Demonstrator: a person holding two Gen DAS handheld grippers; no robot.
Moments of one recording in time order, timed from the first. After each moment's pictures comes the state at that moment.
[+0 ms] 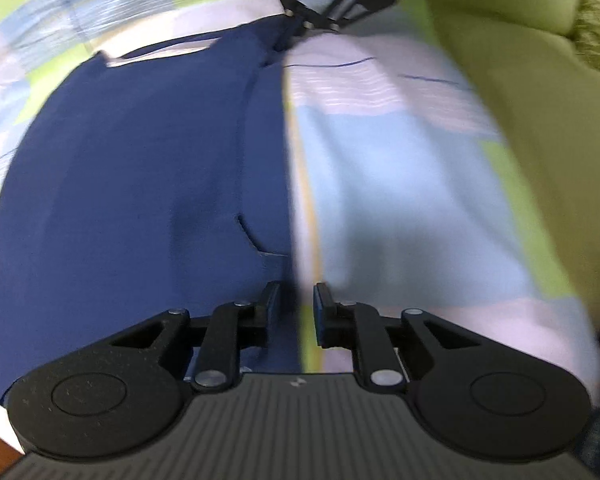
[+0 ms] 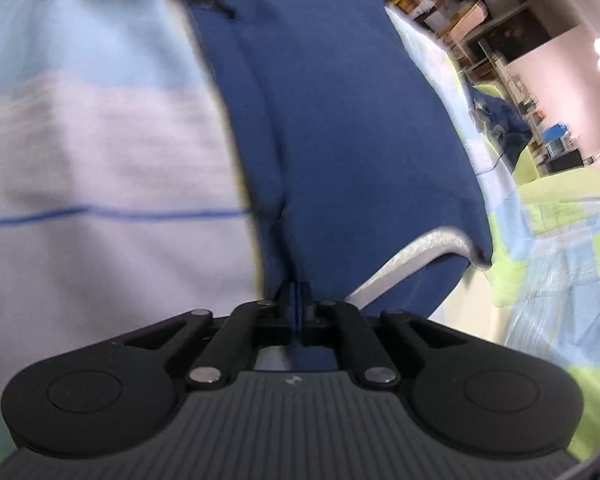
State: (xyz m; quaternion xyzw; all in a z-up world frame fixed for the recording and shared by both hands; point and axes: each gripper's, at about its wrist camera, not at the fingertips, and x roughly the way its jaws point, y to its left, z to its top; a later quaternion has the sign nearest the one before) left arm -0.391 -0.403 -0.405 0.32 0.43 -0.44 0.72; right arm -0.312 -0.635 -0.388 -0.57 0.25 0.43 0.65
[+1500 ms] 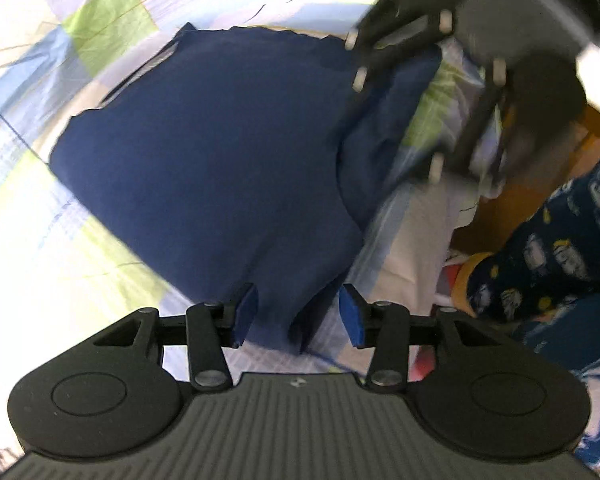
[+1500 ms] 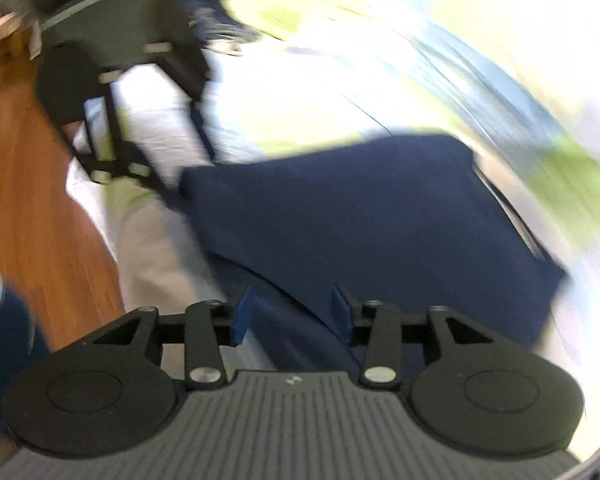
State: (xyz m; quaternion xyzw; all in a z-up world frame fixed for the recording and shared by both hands) left arm -0.160 -0.151 -0.418 0.49 0.21 -0.71 0.46; right arm -0.298 -0.130 -0.373 -0.12 0.40 -0.05 0.91
